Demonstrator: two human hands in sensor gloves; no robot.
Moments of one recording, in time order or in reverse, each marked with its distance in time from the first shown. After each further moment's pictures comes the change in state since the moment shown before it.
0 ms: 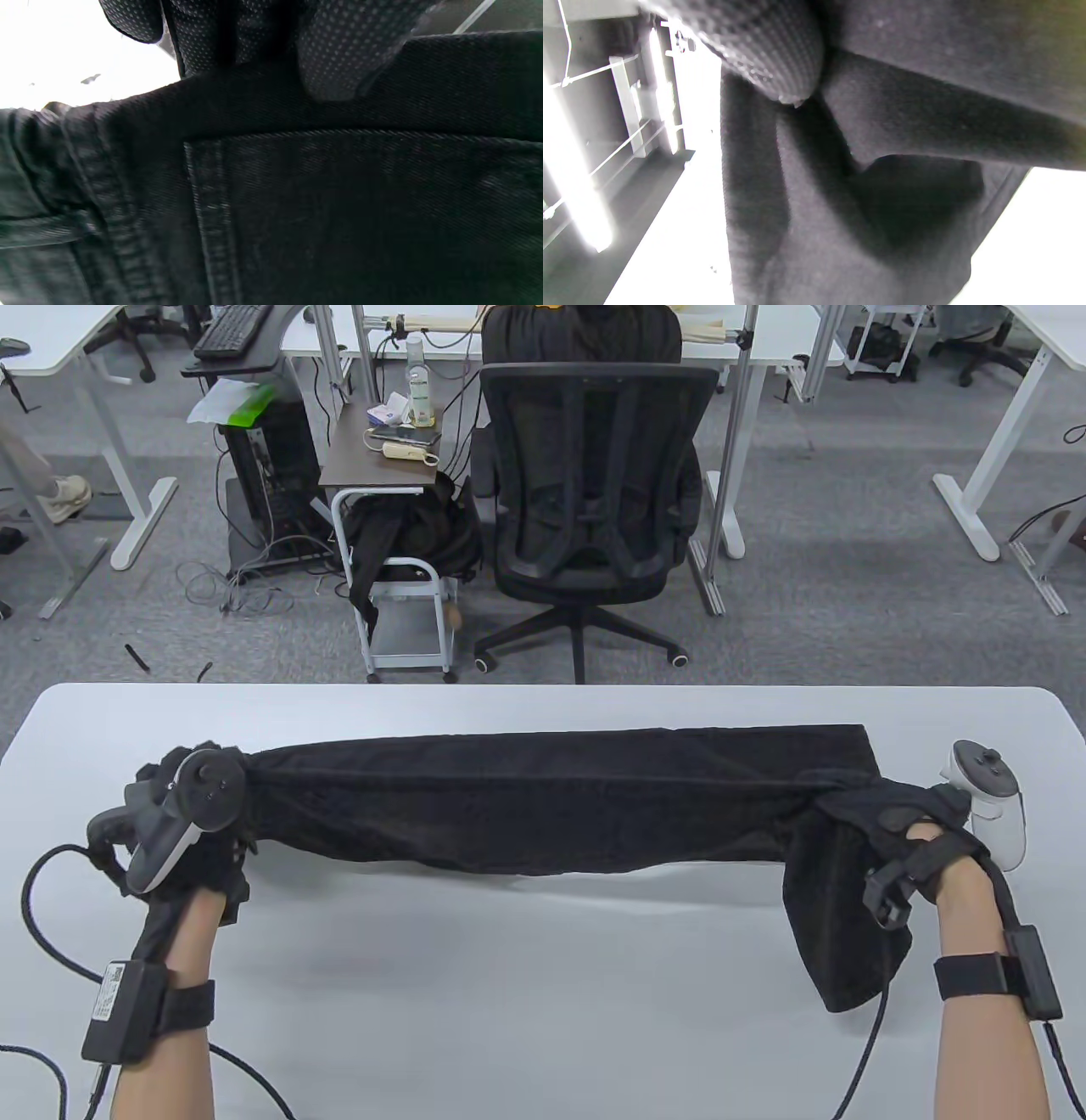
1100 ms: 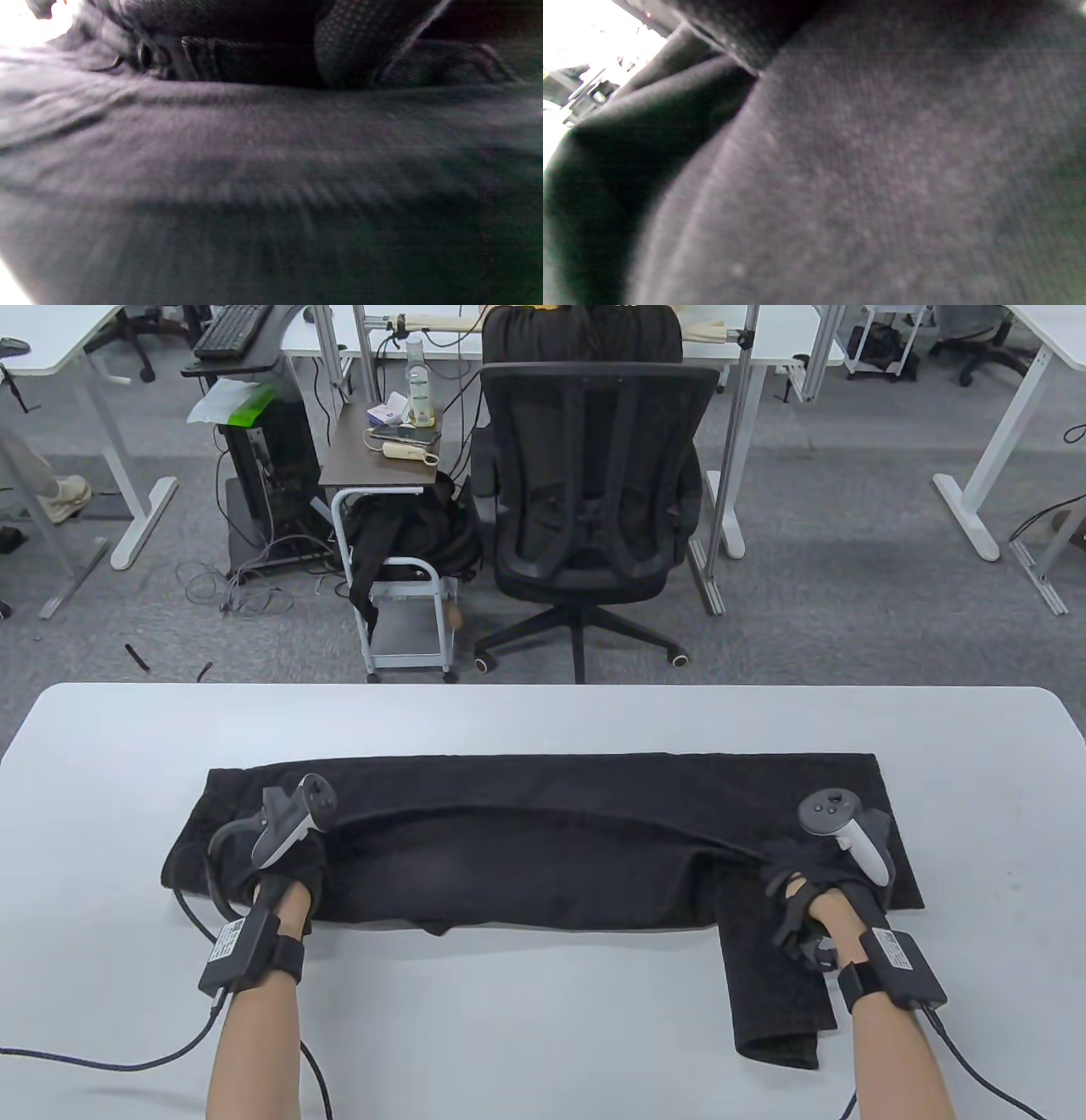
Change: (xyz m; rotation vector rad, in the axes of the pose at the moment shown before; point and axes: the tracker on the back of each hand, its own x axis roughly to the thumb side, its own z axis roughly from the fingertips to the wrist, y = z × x) left_hand 0.009 -0.192 -0.008 -0.532 0.077 -0.241; right_hand -0.117 0.054 -0.052 -0.060 0.412 0.759
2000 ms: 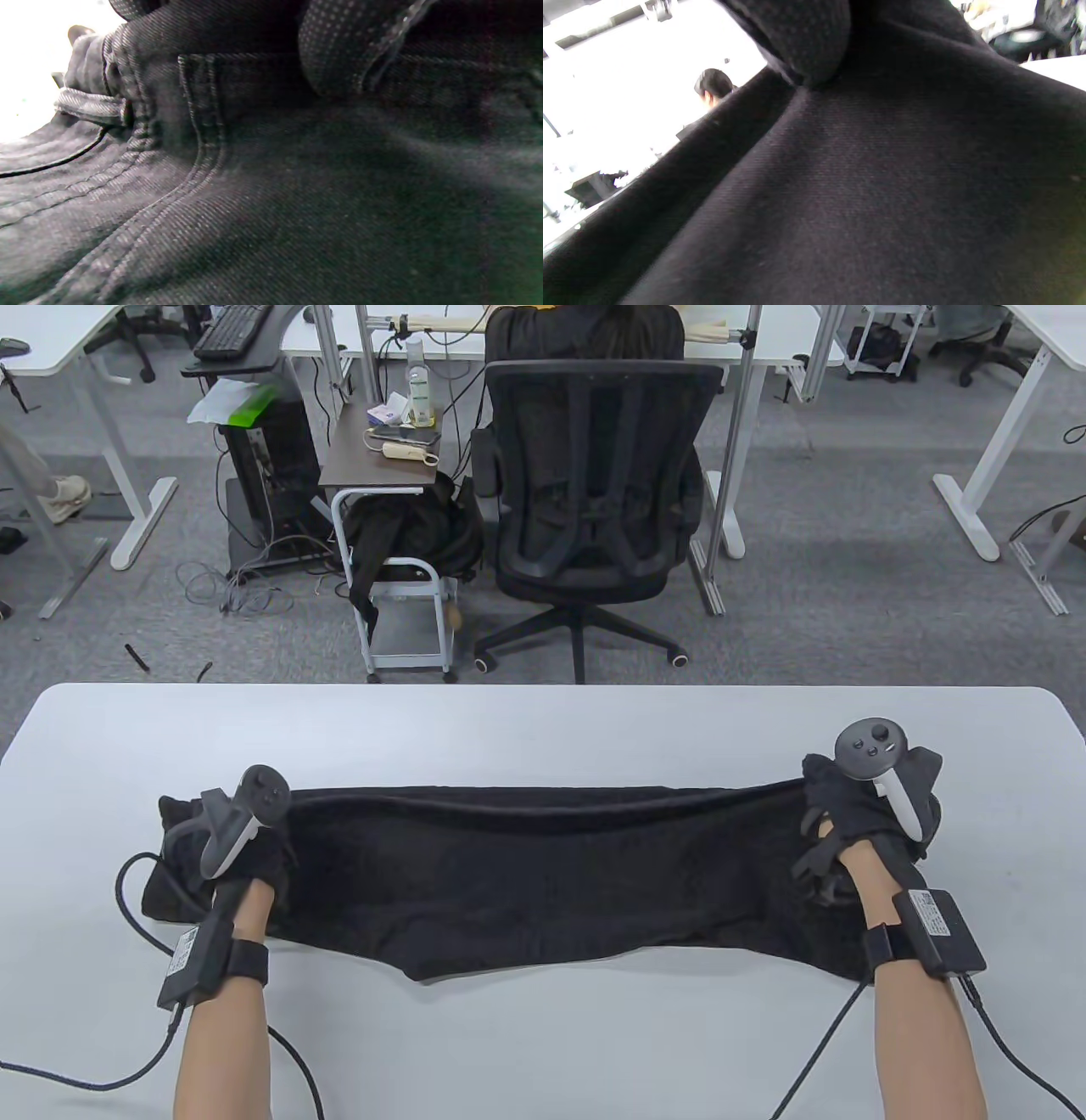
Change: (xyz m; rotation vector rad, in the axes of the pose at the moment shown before) left_hand -0.035 0.031 -0.001 0.244 0.024 0.207; right_hand 0.069 -0.091 0.059 -0.624 -0.090 0.060
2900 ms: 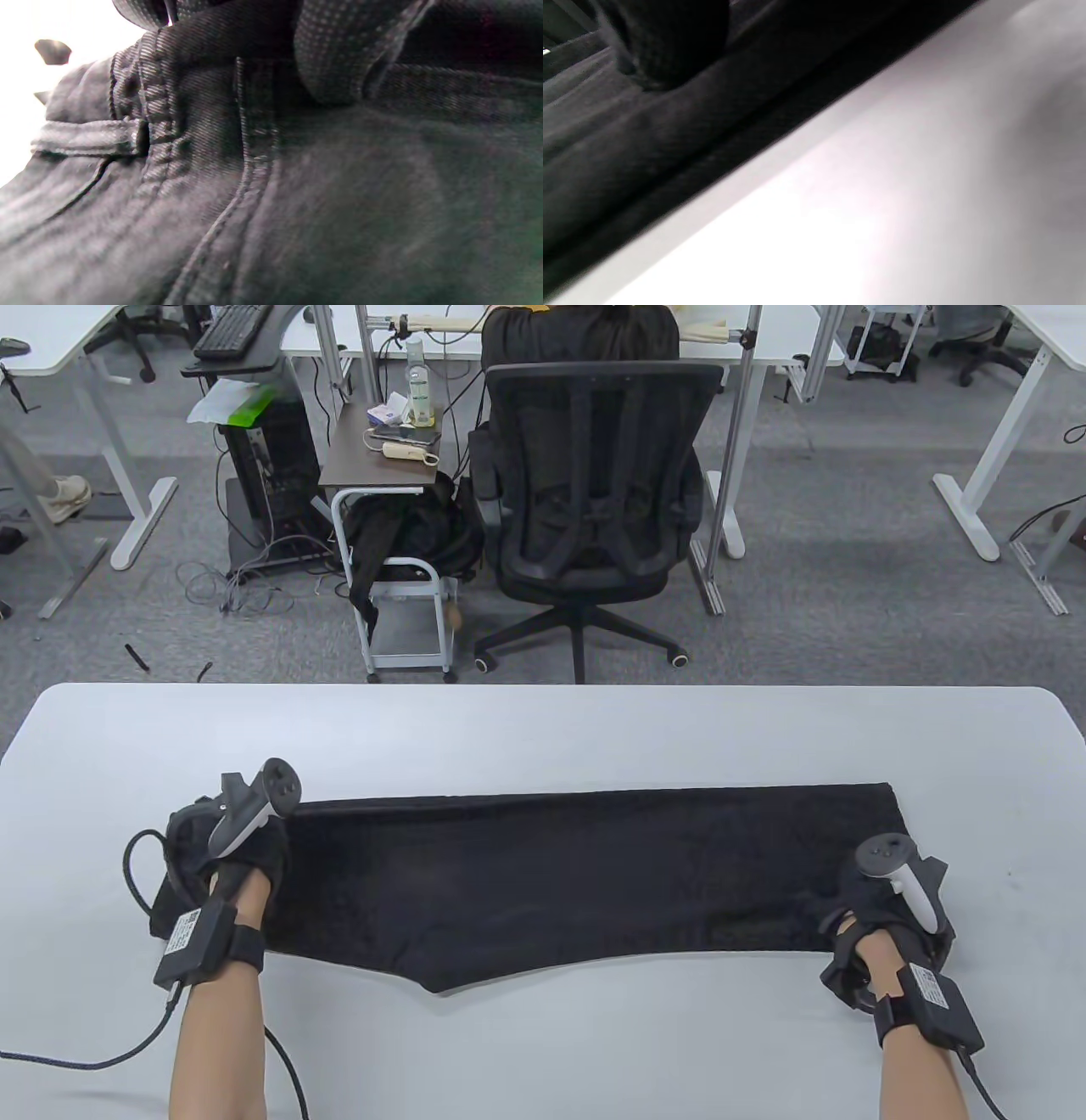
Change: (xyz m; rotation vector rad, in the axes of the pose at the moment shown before) left_hand 0.006 0.013 -0.015 -0.014 -0.070 -0.157; right_hand -0.150 0.116 0.018 0.490 0.317 0.026
